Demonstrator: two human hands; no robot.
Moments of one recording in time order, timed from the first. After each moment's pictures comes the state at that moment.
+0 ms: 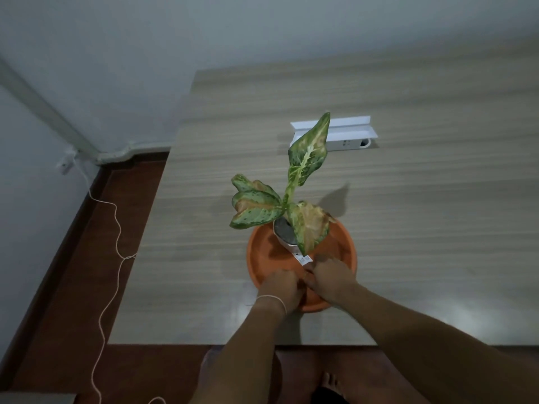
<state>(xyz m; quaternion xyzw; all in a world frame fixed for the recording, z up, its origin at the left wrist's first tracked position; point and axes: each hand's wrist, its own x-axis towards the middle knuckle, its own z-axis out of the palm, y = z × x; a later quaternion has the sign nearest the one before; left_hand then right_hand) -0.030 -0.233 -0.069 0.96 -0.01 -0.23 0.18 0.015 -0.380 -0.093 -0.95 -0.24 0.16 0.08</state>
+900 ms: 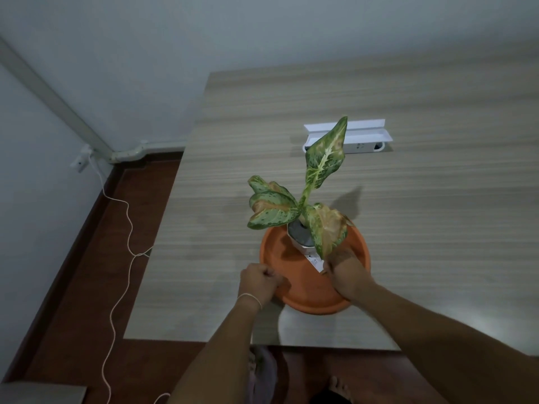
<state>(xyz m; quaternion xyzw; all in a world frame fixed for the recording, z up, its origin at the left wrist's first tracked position) -0.041 -0.163 -0.072 0.85 0.25 -0.09 0.45 0.025 -0.385 -0.084 -0.95 -0.25 0.12 0.12</state>
